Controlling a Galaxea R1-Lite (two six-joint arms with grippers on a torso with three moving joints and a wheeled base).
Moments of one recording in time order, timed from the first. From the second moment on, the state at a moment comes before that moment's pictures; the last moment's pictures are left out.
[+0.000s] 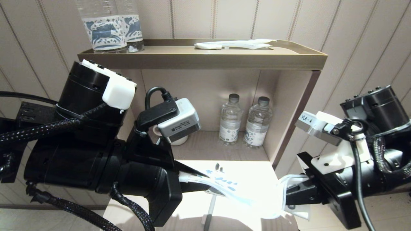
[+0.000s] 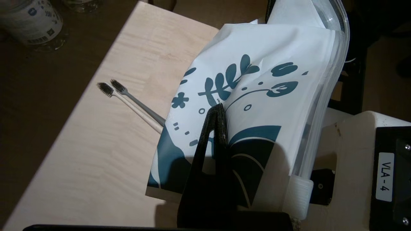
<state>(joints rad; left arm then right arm) -0.85 1.52 -1.12 0.18 -0.41 0.23 0.46 1.43 -1.00 0.29 0.91 -0.34</state>
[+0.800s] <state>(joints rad) -0.87 1.58 -1.17 0.18 -0.36 0.21 0.48 1.44 -1.03 0.29 0.87 -0.30</state>
